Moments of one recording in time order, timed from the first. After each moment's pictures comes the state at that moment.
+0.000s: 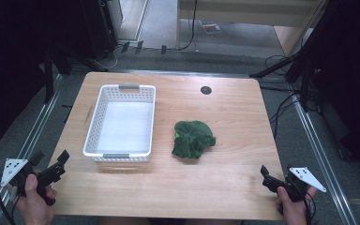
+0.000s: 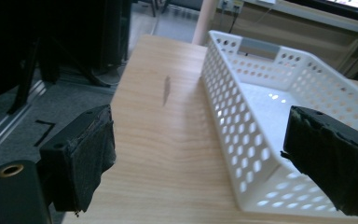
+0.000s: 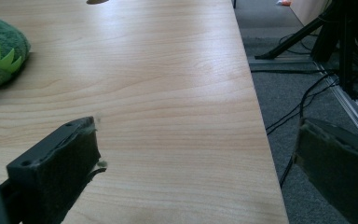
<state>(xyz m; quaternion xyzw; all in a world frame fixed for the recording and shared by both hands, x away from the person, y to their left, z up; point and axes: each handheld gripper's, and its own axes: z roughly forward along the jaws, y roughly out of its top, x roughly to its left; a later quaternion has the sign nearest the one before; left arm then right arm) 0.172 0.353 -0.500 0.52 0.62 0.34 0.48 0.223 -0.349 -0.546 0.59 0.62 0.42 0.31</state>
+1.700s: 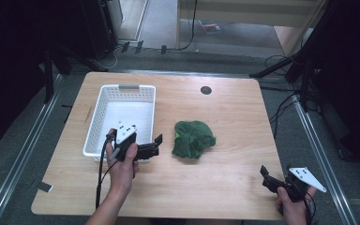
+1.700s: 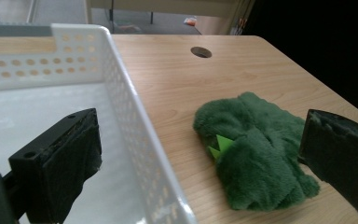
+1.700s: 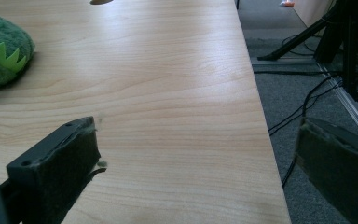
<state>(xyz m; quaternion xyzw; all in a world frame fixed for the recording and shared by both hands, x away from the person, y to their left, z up) 0.265 0.133 -0.462 0.66 0.52 0.24 0.50 0.222 -0.349 -0.546 0.58 0.62 0.42 0.31</state>
